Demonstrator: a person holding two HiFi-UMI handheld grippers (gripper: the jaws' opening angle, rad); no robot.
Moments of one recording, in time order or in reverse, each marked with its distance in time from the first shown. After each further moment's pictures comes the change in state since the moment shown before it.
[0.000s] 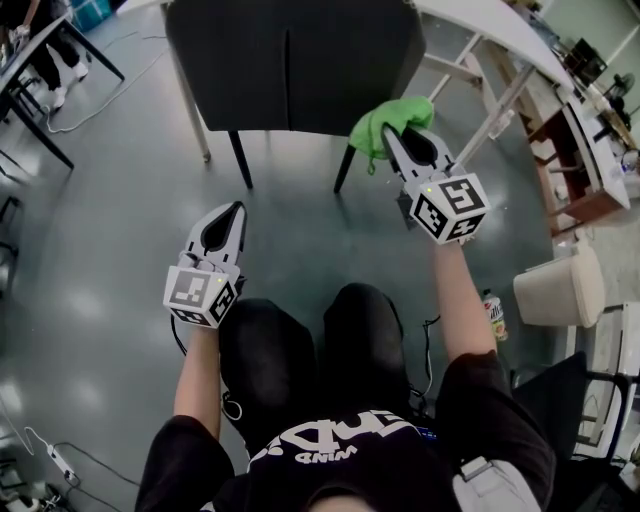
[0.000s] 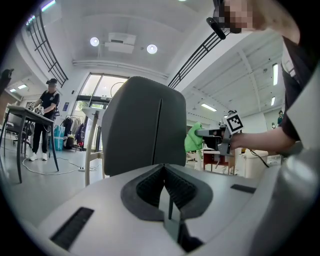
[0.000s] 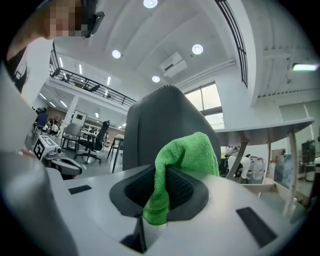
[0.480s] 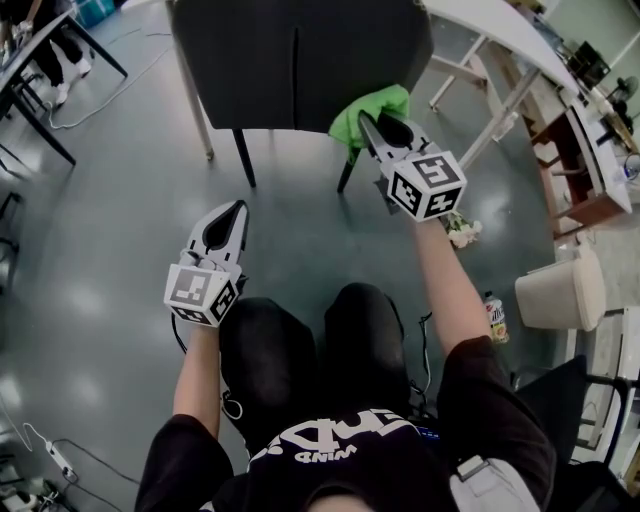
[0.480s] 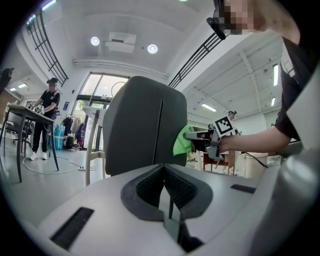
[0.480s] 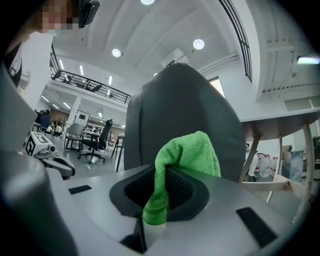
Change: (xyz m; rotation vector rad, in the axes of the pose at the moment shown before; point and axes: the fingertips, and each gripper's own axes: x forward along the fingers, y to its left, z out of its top) left arm 0.000 0.004 -0.002 -0.003 0.001 0.001; right arm 0.055 0.014 -0.012 0.013 0.023 0.047
